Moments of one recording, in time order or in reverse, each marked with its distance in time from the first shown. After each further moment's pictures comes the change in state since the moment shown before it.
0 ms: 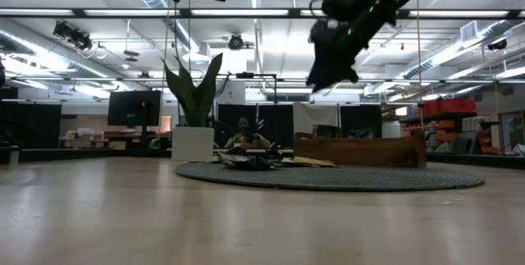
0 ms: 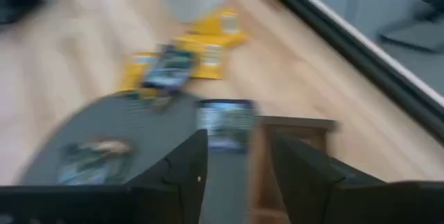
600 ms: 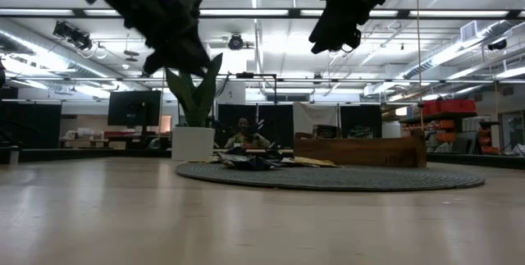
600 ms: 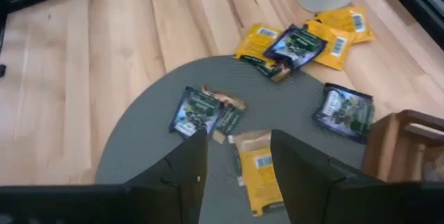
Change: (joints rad) left arm 0.052 0.001 -0.417 0.277 0.062 -0.491; right arm 0.381 -0.121 0.000 -0.098 0.131 0.037
